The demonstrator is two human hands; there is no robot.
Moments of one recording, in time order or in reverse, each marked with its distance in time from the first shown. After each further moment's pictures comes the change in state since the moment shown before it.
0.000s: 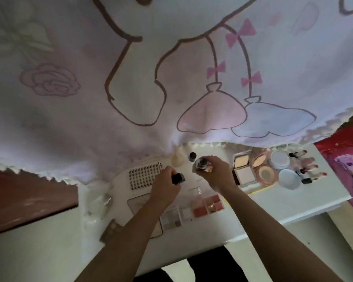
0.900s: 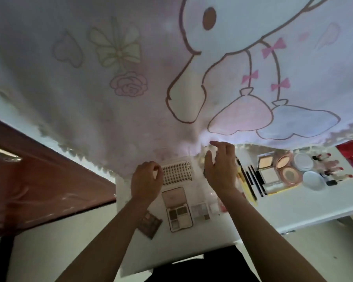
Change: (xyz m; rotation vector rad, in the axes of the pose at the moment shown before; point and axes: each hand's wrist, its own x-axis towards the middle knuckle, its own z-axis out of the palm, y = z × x) left_hand -0.034 -0.076 -0.123 0.228 0.419 0.193; right_hand -0.044 -0.100 0.048 0.041 0.476 -0.260
